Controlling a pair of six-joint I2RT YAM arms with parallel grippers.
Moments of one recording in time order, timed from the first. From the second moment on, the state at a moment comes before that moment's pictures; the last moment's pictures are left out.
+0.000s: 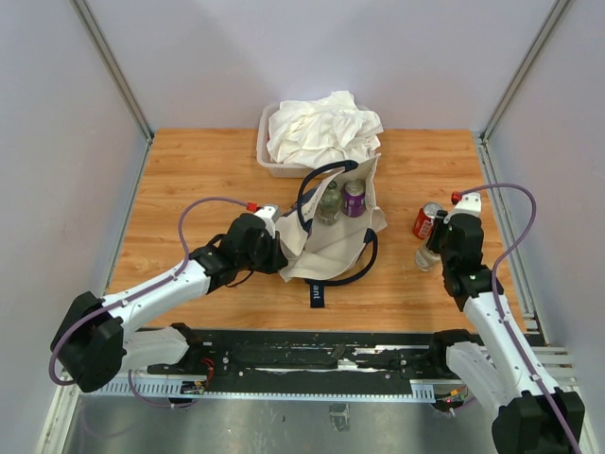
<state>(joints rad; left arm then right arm) -0.70 1.16 0.65 -0.19 0.06 -0.48 0.12 0.78 0.53 -0.17 0.27 0.13</state>
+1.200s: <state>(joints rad) -0.70 1.19 0.67 -0.19 0.06 -0.48 0.55 0.98 1.12 -0.25 0.19 -0.02</state>
